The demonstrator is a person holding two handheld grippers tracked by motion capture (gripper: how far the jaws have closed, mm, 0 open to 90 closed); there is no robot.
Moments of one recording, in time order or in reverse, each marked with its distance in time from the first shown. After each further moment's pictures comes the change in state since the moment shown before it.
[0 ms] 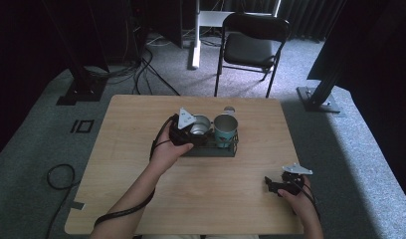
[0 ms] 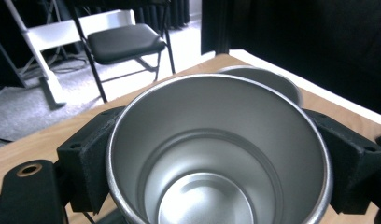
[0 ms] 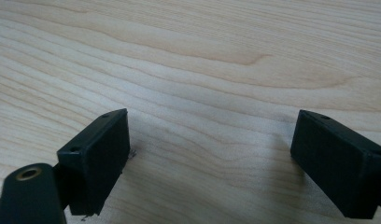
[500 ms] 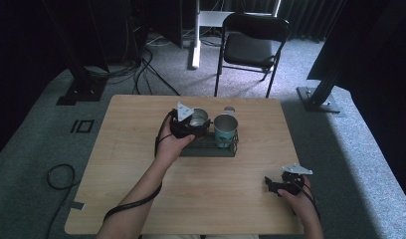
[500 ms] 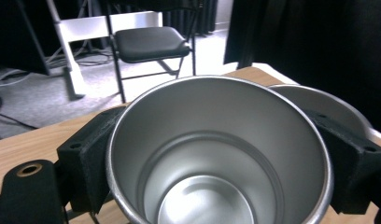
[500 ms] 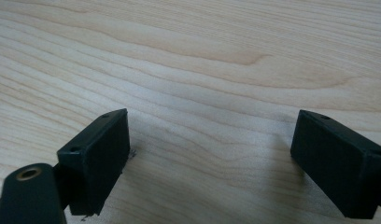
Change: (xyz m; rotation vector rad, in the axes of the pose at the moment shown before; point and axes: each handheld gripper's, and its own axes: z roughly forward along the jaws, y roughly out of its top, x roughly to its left) left arm 0.015 -0.003 0.025 -0.024 0.102 -0.096; right arm 0.000 0.000 0.000 0.000 0.001 0.000
